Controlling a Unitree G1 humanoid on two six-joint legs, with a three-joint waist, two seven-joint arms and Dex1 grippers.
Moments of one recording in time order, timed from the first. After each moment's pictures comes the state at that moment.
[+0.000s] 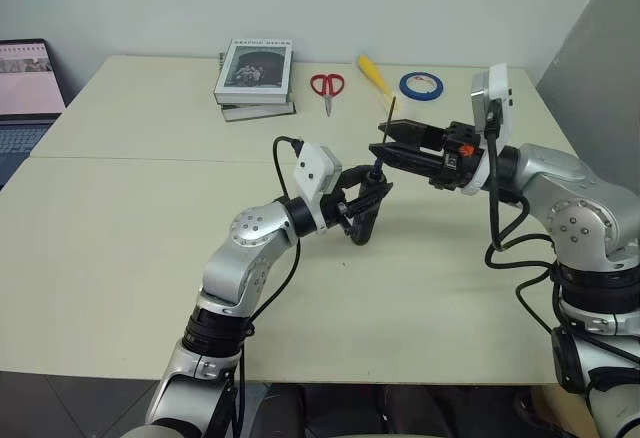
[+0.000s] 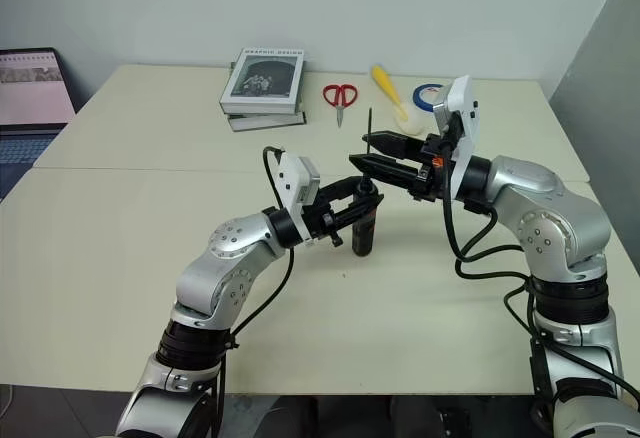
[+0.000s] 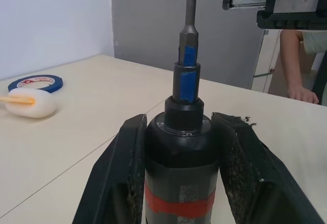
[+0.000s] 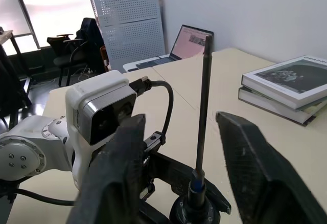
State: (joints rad) left arm -0.51 0.23 -0.15 -0.16 -0.35 0.40 -0.68; right arm -0.72 -0.55 -0.05 -0.25 0.76 0.78 0.80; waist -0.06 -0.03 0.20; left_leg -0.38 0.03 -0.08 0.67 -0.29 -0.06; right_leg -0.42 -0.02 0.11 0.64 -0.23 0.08
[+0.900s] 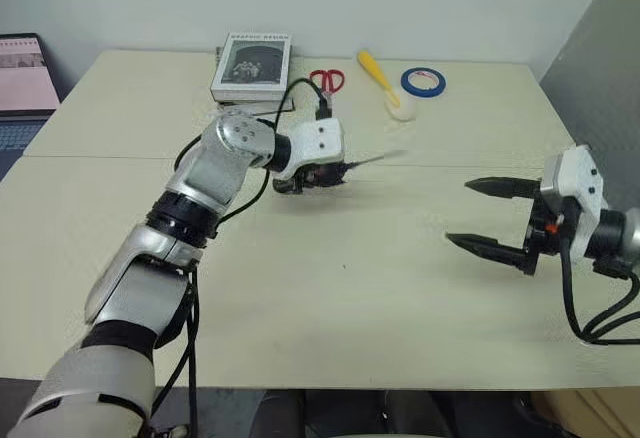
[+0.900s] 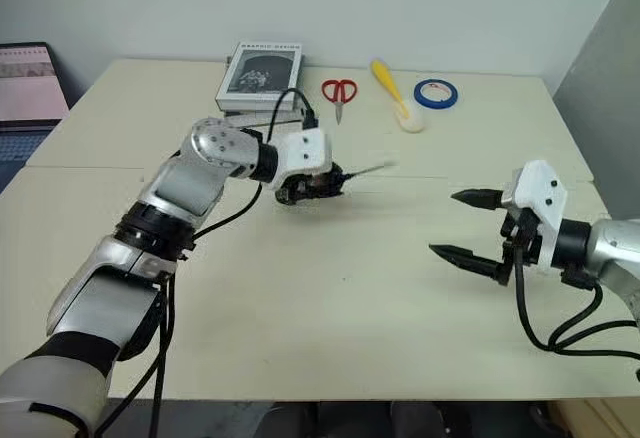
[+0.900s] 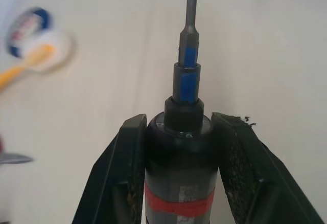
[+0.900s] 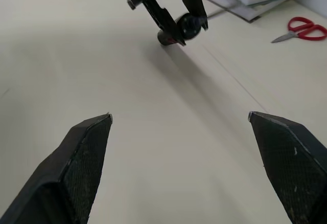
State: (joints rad) left arm -1.14 0.55 -0.50 0.55 0.09 0.06 -1.18; right arm -0.20 -0.97 -0.30 -0.60 0.69 0.71 0.91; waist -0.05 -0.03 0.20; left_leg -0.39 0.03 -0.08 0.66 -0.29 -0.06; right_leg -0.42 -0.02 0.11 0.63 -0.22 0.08
